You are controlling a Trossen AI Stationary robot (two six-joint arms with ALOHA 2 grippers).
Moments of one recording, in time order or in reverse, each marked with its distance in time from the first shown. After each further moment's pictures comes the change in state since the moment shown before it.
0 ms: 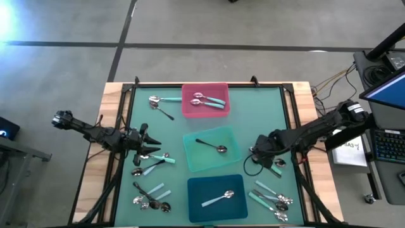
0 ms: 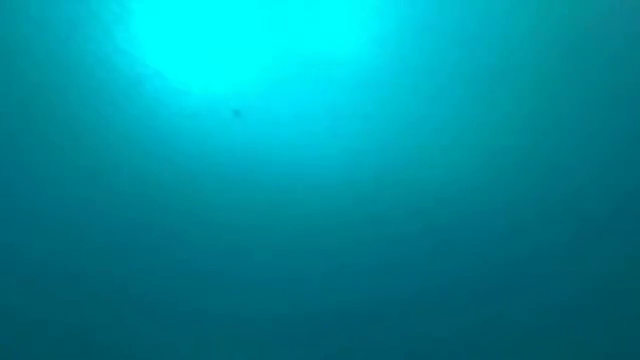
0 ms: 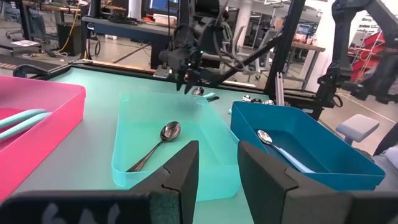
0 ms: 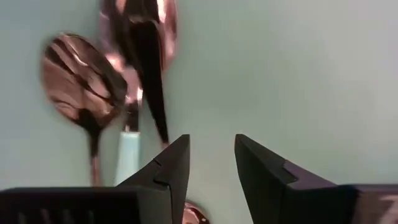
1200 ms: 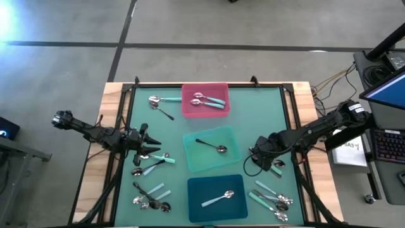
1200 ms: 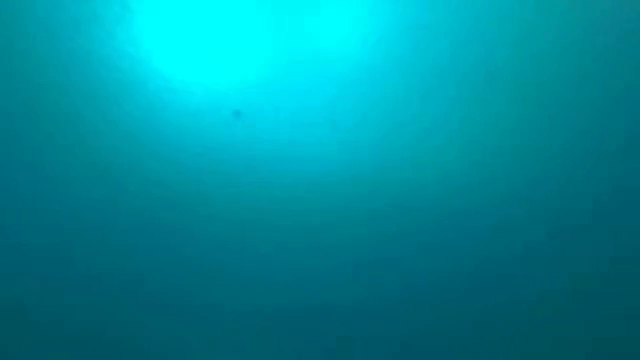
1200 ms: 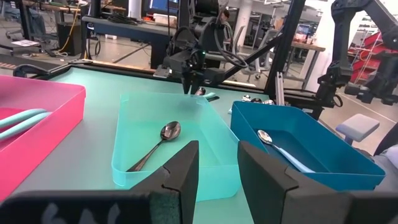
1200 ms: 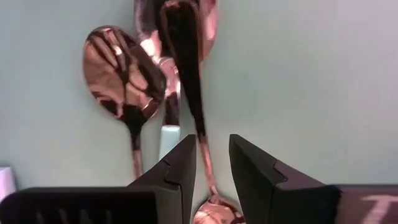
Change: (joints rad) left arm 0.000 0.000 0.000 -0.001 0.000 0.000; right arm 0.003 -0.011 -0.024 0.095 -0.095 0.079
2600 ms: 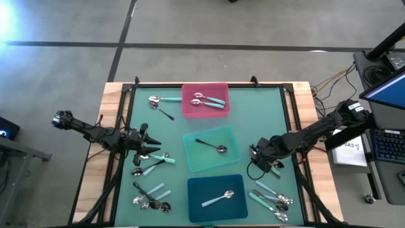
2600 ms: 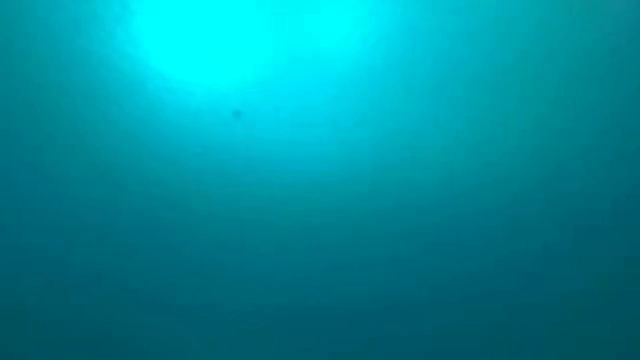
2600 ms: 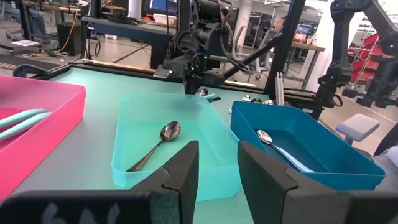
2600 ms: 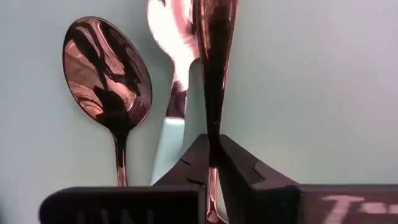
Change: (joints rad) left arm 0.000 0.000 0.000 0.000 0.000 0.000; right arm 0.066 0.001 -0.064 0.084 0.078 0.074
